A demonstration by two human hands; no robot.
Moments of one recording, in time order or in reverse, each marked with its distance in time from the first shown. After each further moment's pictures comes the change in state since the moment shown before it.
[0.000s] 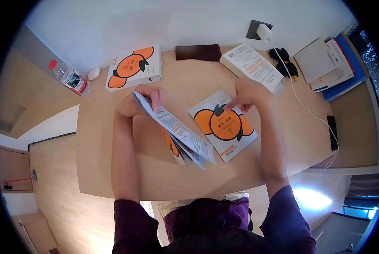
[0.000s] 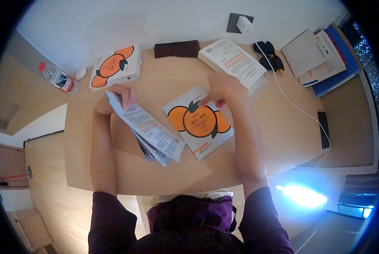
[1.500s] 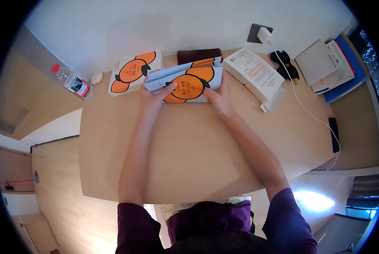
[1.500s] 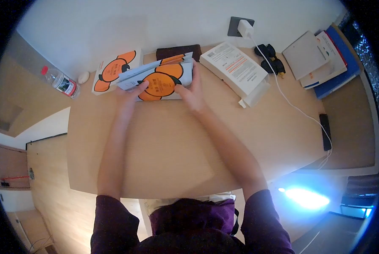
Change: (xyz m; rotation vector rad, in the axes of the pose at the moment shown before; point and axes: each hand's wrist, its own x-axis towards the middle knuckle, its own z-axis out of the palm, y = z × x) left_hand 0.036 -0.032 0.037 0.117 1.068 -0.003; right_hand 0.086 -0.036 0.095 1.414 0.581 -0.790
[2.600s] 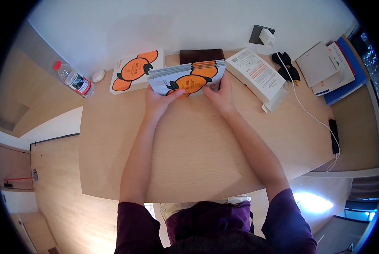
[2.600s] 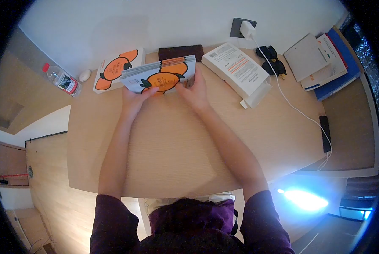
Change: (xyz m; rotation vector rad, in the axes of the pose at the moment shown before) left_hand 0.001 -0.026 -0.006 0.260 -0.046 0.110; right_hand 0.004 0.009 -0.003 -0.284 0.043 -0.158
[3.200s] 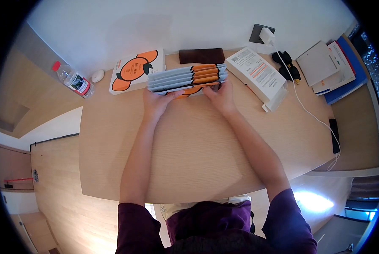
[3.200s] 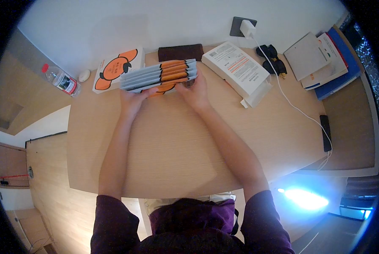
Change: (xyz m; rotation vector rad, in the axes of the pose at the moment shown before) left_hand -0.003 0.014 0.002 -0.078 -0.013 0.039; right_hand 0.000 0.006 -0.002 -0.004 -0.037 0.065
